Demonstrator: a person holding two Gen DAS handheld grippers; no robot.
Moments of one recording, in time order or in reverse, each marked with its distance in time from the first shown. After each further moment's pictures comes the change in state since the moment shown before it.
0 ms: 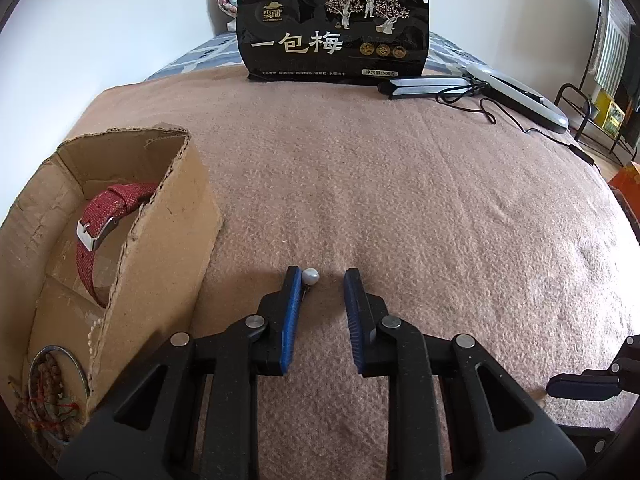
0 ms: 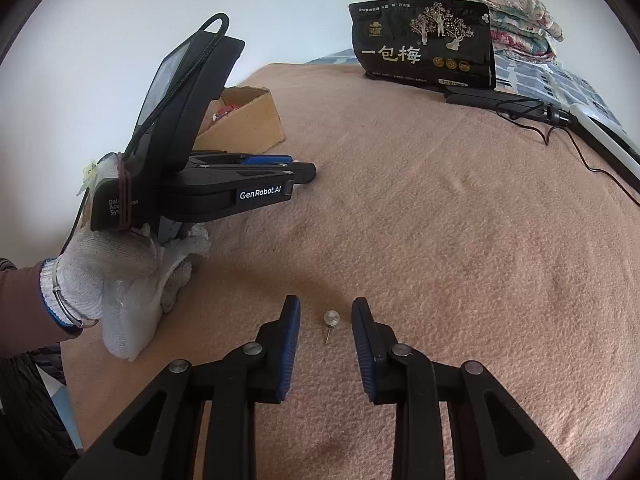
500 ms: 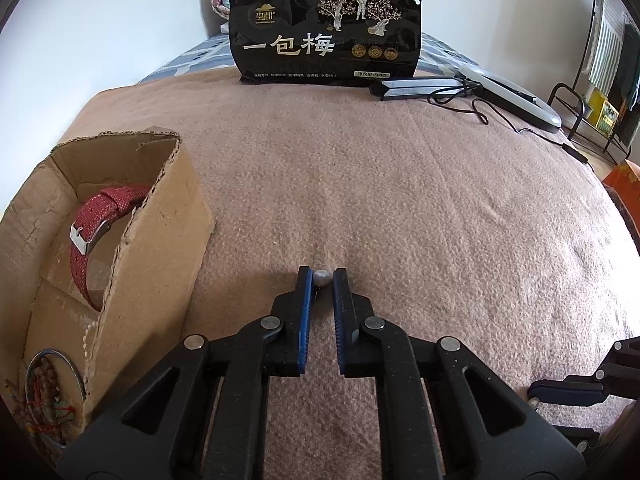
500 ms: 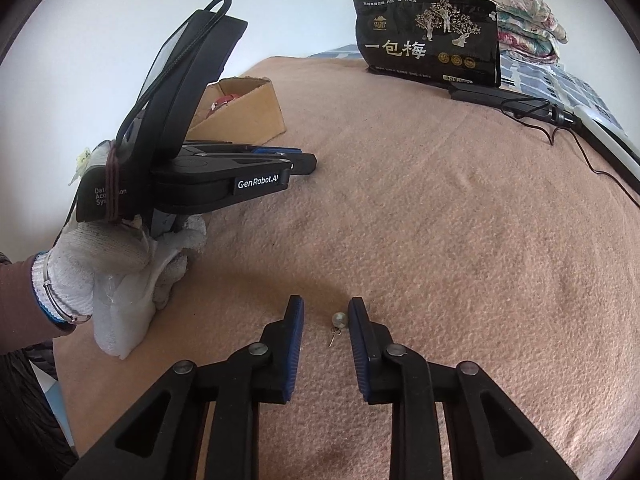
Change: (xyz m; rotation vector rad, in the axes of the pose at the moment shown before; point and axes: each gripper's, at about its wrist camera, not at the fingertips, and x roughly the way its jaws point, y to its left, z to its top) left arm 0.000 -0.001 0.000 0.008 -0.006 -0.018; right arm 0.010 0.006 -0.003 -0.029 0.017 -0.030
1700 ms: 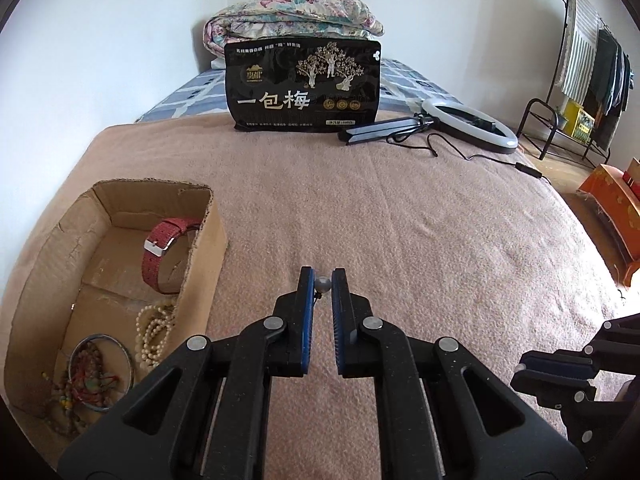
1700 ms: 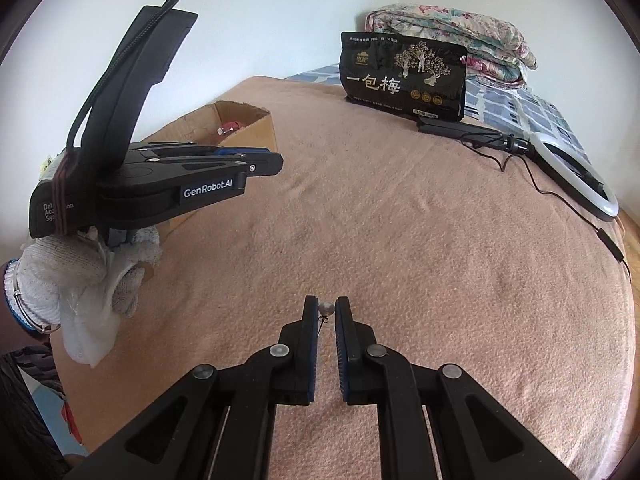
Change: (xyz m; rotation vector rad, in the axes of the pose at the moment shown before) left arm -0.087 -0.009 -0.006 0.029 -0.110 -0.057; right arm -0.056 0.028 0.001 0.005 -0.054 -0.145
